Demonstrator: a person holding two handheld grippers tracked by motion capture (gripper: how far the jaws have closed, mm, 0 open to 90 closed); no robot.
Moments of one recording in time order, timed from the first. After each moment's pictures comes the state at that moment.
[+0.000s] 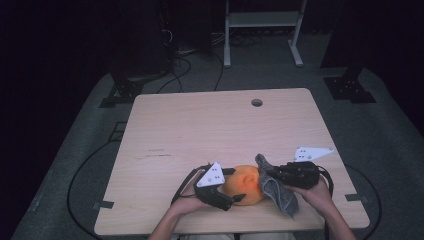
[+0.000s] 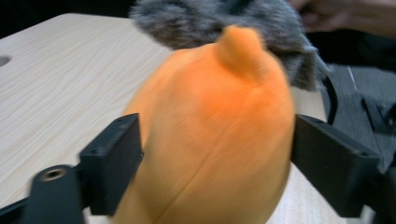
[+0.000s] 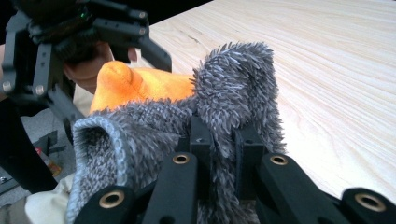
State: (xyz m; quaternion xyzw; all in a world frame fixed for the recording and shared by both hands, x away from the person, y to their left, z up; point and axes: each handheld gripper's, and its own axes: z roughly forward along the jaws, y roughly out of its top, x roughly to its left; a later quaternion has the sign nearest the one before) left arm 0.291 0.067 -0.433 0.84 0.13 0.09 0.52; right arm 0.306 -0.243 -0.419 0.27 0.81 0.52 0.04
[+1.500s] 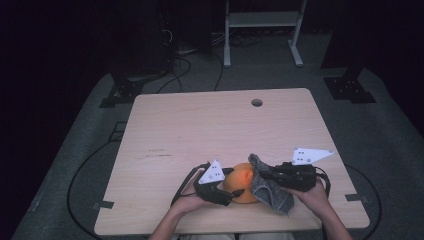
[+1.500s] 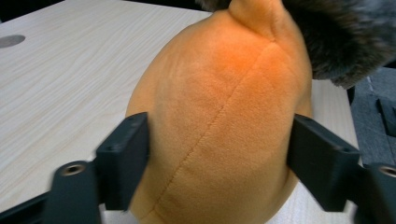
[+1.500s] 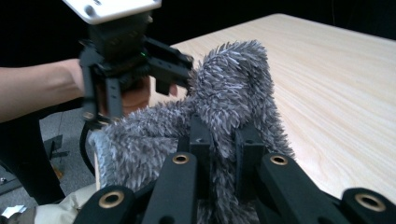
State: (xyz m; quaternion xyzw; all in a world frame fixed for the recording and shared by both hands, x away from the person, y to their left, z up) left arm 0.295 0.065 -0.440 0.84 0.14 0.10 0.52; right arm 0.294 -0.228 -0.403 0.23 0.80 0.55 0.06
